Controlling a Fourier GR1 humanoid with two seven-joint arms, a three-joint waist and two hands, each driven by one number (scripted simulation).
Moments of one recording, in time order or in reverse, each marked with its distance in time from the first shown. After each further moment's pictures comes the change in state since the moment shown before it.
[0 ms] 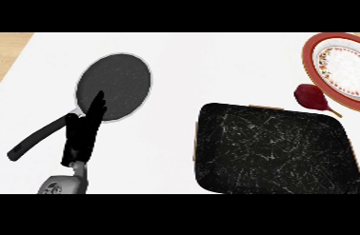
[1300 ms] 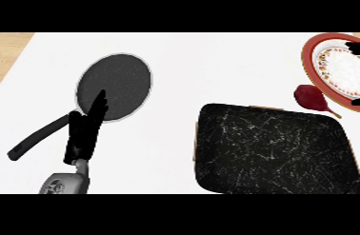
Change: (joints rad) left arm -0.018 -0.002 -0.001 0.024 -0.004 0.004 -0.004; right arm -0.058 0.028 0.104 0.021 0.143 -0.179 -0.095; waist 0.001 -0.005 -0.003
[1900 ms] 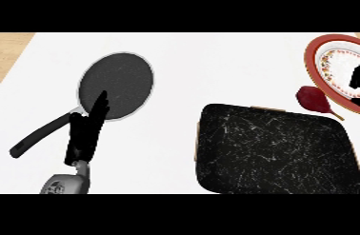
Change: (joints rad) left arm 0.009 -0.001 -0.011 -0.012 0.001 -0.007 0.001; right arm 0.065 0.007 0.167 -0.100 0.188 -0.149 0.096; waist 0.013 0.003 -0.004
